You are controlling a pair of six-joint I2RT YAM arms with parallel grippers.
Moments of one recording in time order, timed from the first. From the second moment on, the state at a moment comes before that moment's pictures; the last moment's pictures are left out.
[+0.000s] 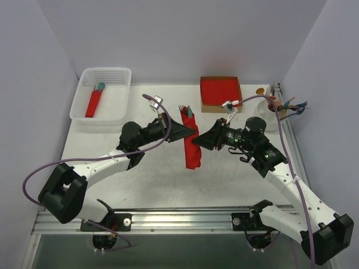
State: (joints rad) left arm -0.66 1.40 0.77 1.00 0.62 -1.27; right arm 0.47 0.96 0.81 0.00 -0.68 0.70
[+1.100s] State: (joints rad) left arm -0.67 1.46 0.78 1.07 0.66 -1.30; right arm 0.46 0.97 0.77 0.10 -0.75 0.75
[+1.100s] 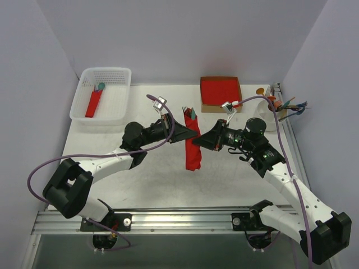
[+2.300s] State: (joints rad) left arm -0.69 1.32 0.82 0.74 0.67 -1.07; right arm 0.43 0.96 0.76 0.09 -0.71 0.75
